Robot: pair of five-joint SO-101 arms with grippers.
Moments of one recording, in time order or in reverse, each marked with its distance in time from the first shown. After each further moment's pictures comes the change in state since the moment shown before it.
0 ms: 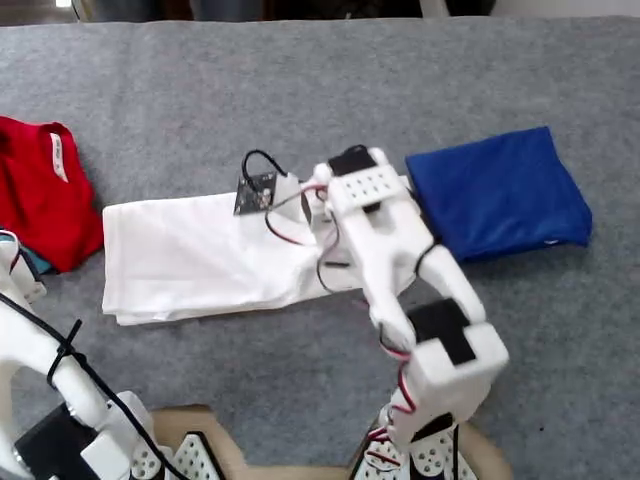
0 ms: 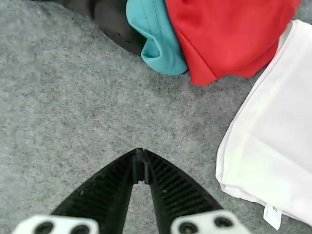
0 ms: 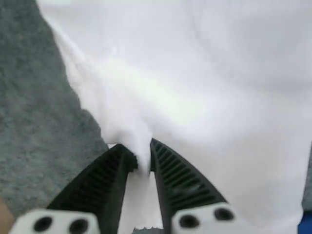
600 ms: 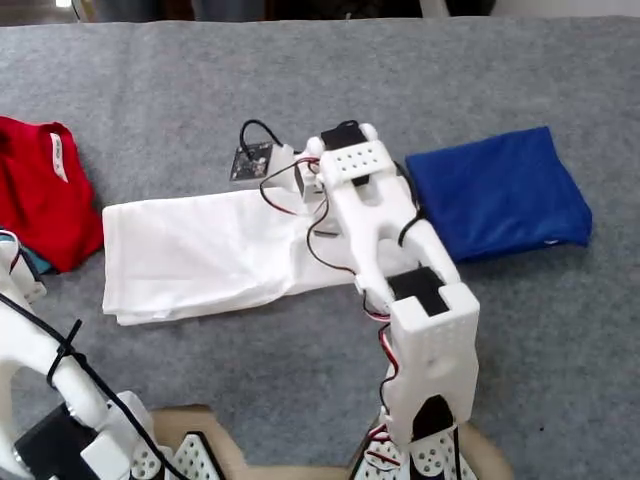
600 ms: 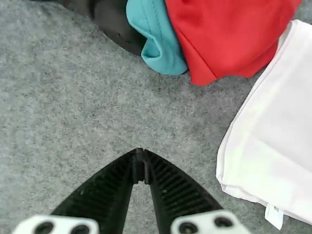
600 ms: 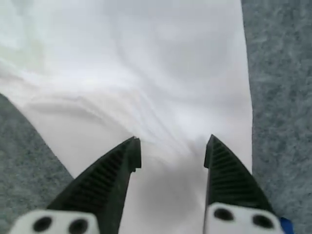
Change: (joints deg) left arm 0.0 0.0 0.0 0.0 0.0; right arm 0.9 12.4 -17.3 1.8 -3.3
